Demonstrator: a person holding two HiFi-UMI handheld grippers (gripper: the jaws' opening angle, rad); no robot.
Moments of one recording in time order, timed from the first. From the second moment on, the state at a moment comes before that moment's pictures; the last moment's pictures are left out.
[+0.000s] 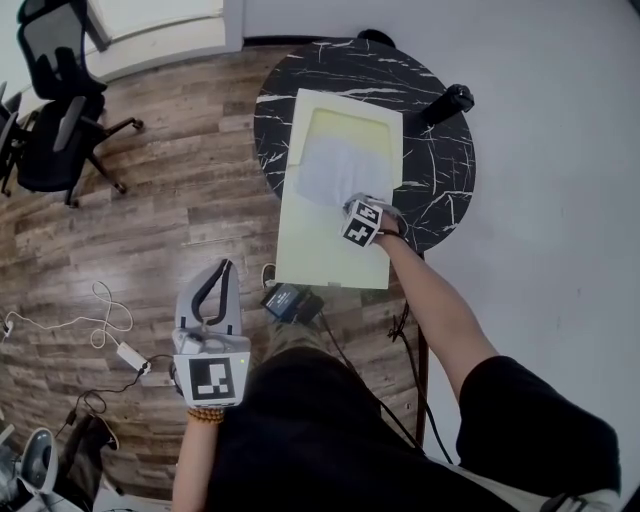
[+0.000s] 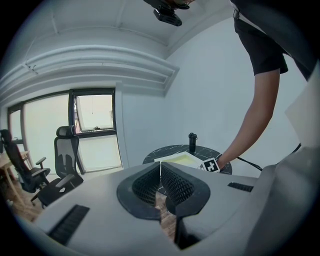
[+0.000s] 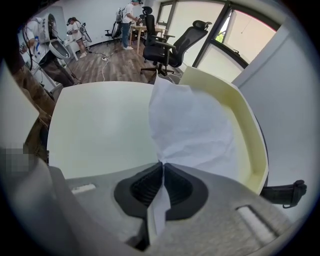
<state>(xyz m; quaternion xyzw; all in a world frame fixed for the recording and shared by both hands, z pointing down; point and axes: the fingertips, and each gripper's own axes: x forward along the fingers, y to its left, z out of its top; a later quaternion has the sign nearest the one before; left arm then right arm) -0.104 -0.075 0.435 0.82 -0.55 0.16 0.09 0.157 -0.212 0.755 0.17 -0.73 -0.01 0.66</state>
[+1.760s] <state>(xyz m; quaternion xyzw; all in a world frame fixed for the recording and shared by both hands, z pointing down) -0.051 -0.051 0.372 0.90 -0.43 0.11 -0.02 0.126 -0.098 0.579 0.45 -0.80 0.13 0.36</state>
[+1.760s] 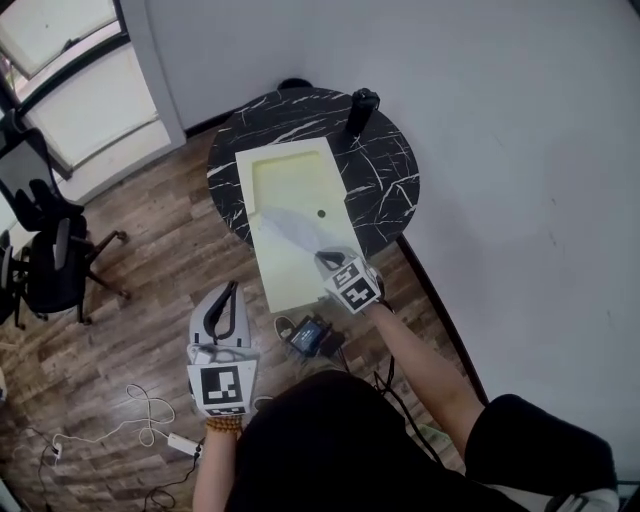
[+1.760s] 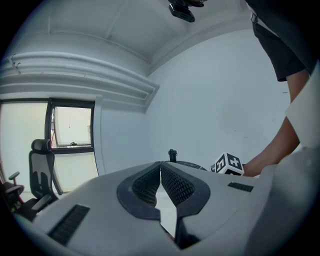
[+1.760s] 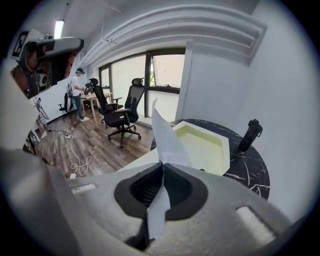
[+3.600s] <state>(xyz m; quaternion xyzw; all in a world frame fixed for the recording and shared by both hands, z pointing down) -0.003 -0.078 0.319 0.91 -0.40 0.05 -0.01 0.115 -0.074 0.302 0.60 -0.80 -0.05 0.03</state>
